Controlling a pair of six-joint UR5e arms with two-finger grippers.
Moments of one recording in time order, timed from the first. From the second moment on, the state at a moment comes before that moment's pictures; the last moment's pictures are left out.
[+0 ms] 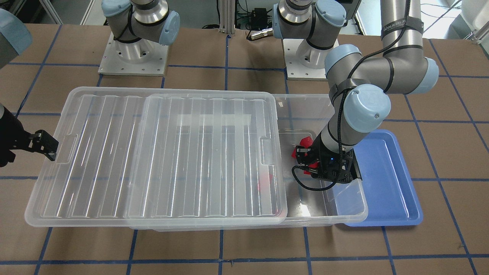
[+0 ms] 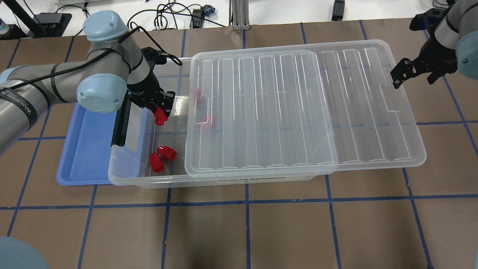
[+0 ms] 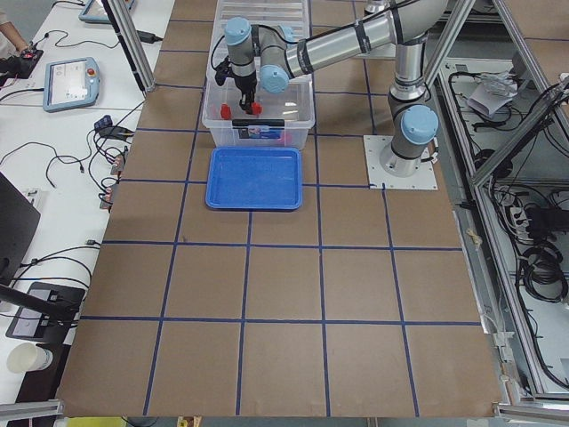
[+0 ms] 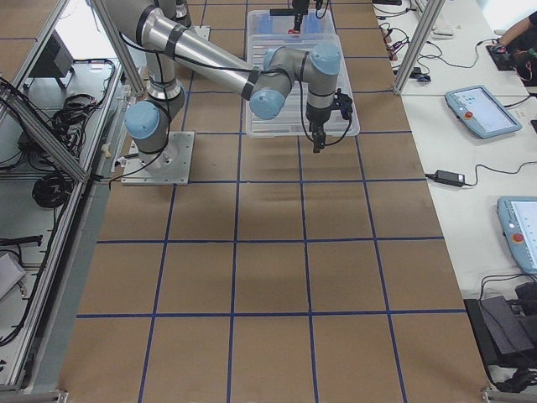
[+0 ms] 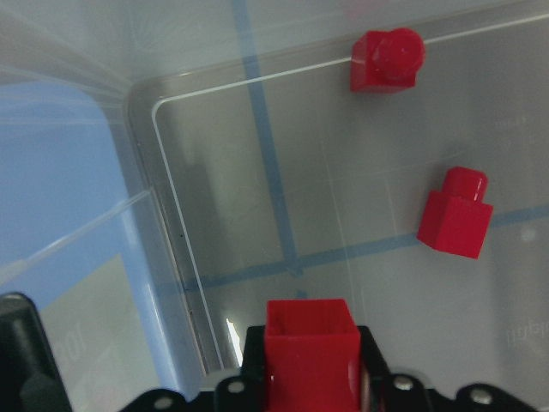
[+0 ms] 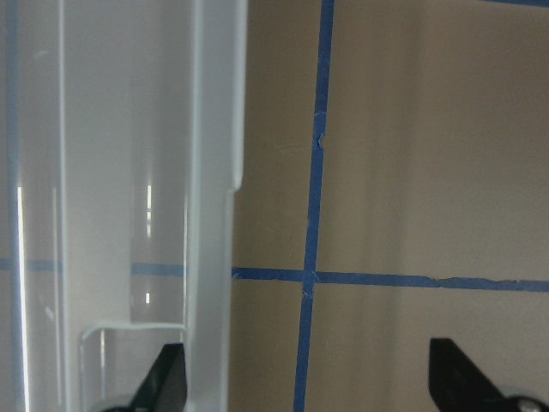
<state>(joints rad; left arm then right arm) -1.54 -1.88 -1.76 -1.12 1.53 0.17 1.21 -1.36 1.69 -1.96 -1.61 -0.43</state>
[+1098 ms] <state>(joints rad) -1.55 -1.95 -1.82 -0.94 1.54 0.08 1.21 -1.48 1.61 -1.80 -1.62 -0.42</state>
